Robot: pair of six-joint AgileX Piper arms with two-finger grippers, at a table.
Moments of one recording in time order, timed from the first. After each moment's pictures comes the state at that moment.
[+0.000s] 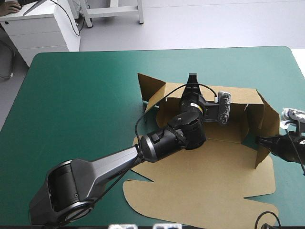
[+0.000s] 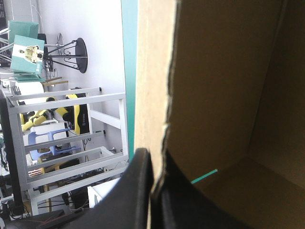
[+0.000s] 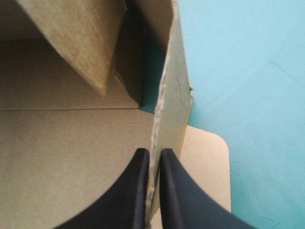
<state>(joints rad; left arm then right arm) -1.15 1.97 -1.91 0.89 1.00 0.30 -0.40 0.94 -0.81 0.41 0.98 -0.35</state>
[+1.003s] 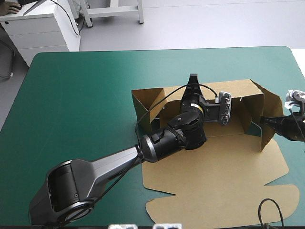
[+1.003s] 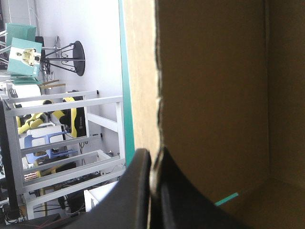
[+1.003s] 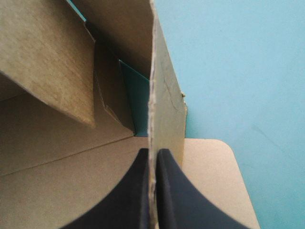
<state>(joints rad) -1.15 1.97 -1.91 0.88 0.99 0.30 -0.40 1.14 -0.92 0.45 0.83 -0.40</state>
